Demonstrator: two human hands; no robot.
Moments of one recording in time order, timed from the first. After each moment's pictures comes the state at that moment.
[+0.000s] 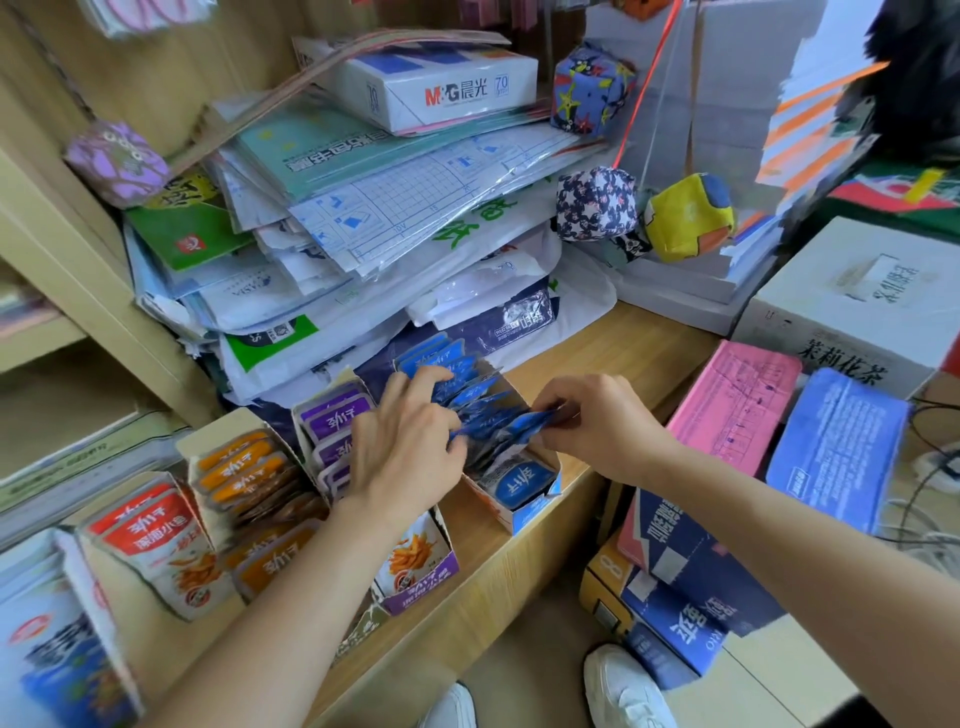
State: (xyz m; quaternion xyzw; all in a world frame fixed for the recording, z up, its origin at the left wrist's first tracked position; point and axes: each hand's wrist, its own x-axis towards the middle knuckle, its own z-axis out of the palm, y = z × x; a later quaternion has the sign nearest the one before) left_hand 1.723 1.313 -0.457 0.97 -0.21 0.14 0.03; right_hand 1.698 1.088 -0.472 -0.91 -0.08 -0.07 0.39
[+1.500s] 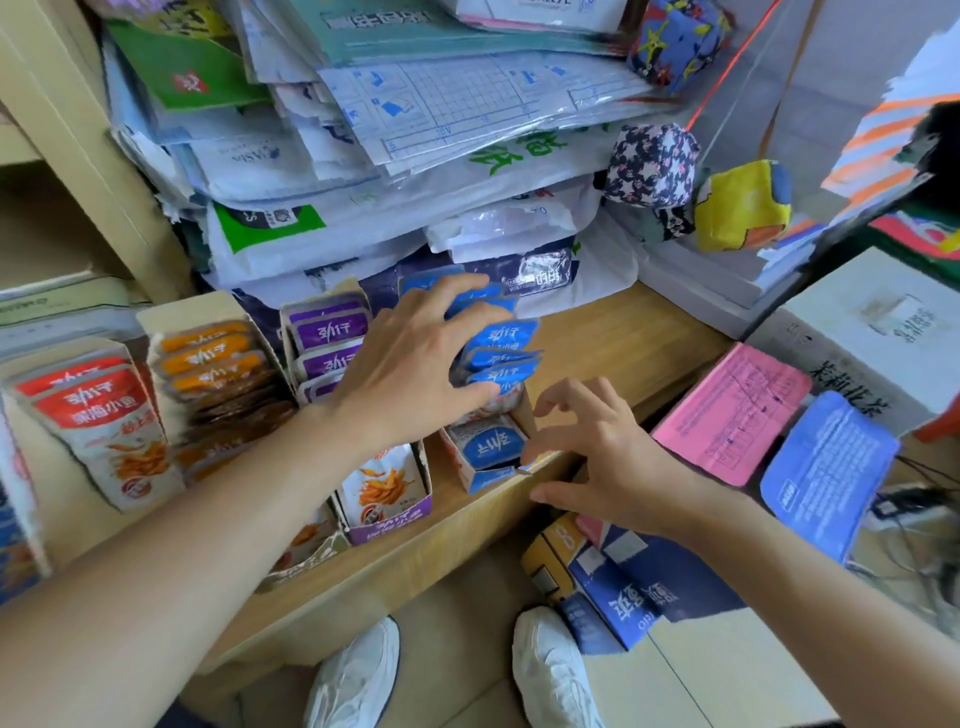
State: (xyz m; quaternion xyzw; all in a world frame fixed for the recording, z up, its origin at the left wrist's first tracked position) left_hand 1.740 1.322 -0.464 0.91 -0.32 0.14 0.21; right_hand 1.664 1.087 -0.491 -0.95 -0.26 0.00 0.20
